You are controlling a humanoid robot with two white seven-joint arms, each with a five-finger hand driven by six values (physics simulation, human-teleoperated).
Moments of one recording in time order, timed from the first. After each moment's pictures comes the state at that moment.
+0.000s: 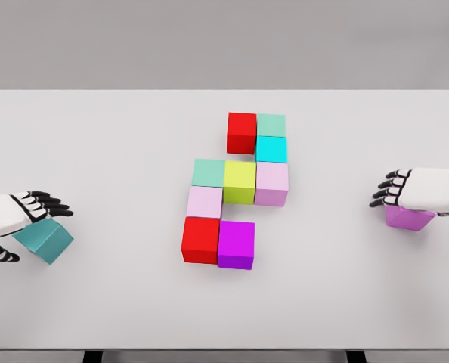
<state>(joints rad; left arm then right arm) -0.01 1.29 -0.43 -1.62 -0.30 -0.61 -0.08 -0.92 -1.20 1.27 -1.49 0.65 -0.61 0.22</state>
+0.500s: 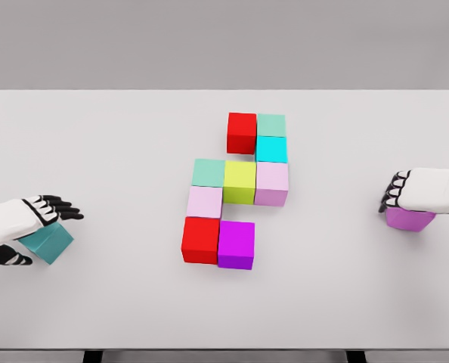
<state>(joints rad) -0.01 1.22 -0.43 -1.61 -0.33 -0.61 -0.09 -0.93 -1.20 1.27 -1.50 0.68 -0.61 0.21</state>
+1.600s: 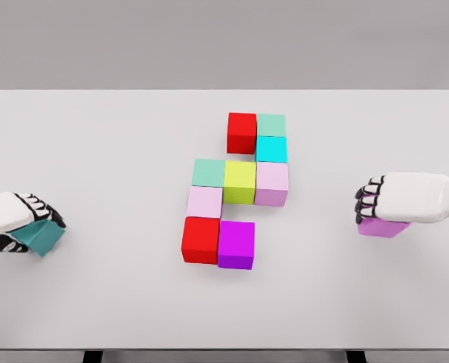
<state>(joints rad) -0.06 1.22 -0.43 -1.57 -0.36 -0.61 -0.13 -0.93 -1.27 1.22 -1.76 0.62 -0.61 0.21</state>
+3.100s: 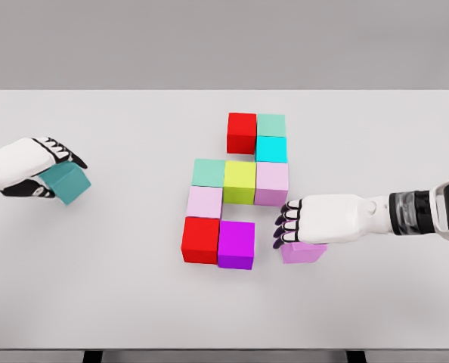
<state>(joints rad) -0.32 0.97 -0.43 -1.42 -0.42 -0.61 -0.16 -0.88 -1.01 1.24 -1.76 0.60 -0.61 0.22</state>
